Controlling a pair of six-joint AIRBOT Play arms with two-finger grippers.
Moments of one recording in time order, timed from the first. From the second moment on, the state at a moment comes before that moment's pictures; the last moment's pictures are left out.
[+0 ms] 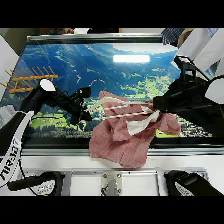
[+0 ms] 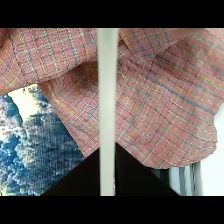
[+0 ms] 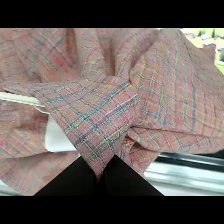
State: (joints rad) left arm -0.14 -1.41 1.16 0.86 -1.49 -0.07; right arm 0.35 -1.01 1.38 -1.45 1.54 1.91
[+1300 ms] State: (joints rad) left arm -0.12 -1.35 1.16 0.87 -1.56 -0.04; right arm 0.54 -1.14 1.54 -1.35 1.28 1.78
